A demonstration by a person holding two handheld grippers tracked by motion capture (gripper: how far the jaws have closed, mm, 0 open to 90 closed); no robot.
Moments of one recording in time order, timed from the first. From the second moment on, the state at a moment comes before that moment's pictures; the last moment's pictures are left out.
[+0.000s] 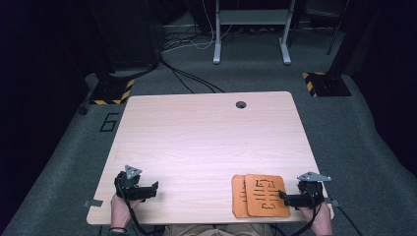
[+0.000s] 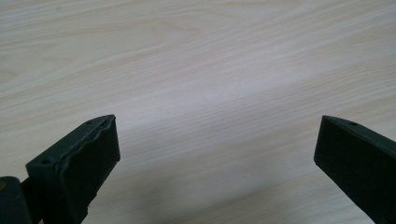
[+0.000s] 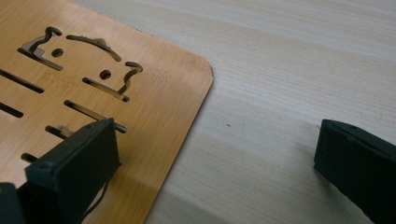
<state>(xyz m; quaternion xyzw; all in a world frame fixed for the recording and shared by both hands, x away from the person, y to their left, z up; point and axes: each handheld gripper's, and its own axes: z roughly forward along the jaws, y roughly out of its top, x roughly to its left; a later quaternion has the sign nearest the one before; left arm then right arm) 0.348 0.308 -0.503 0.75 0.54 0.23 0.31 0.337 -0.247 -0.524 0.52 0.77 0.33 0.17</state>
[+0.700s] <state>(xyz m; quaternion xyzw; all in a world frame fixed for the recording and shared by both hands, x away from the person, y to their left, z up) 0.348 0.236 -0.496 0.80 0.46 0.18 0.34 0.337 -0.247 -0.524 0.52 0.76 0.33 0.17</state>
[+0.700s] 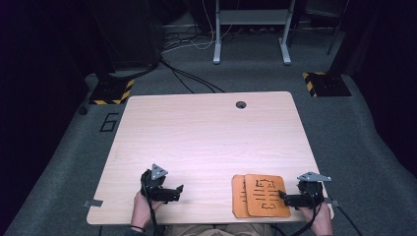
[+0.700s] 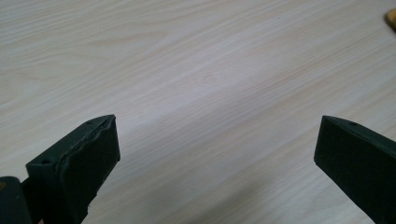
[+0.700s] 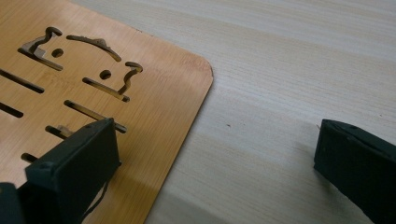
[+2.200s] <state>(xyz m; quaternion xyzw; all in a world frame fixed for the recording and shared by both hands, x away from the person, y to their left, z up) 0.356 0.083 -0.493 0.86 0.31 0.04 0.39 0.336 -0.248 -0.525 0.52 0.76 0.34 0.18</state>
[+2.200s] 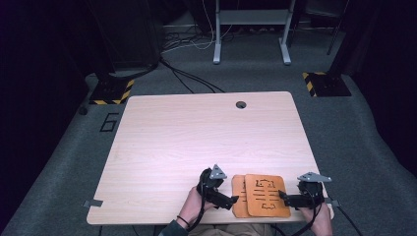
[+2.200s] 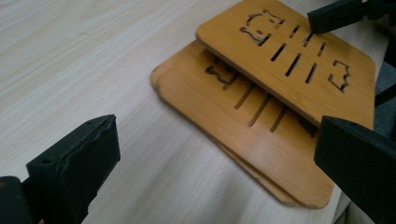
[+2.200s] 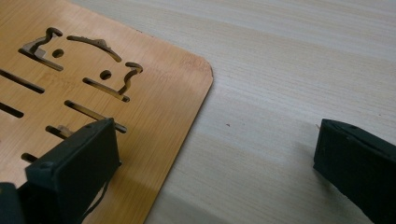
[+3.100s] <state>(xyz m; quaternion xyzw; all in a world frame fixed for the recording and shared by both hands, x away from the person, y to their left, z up) 0.363 0.016 -0.505 0.88 0.29 -0.04 0.36 0.335 -0.248 -0.526 0.52 0.76 0.34 0.18</state>
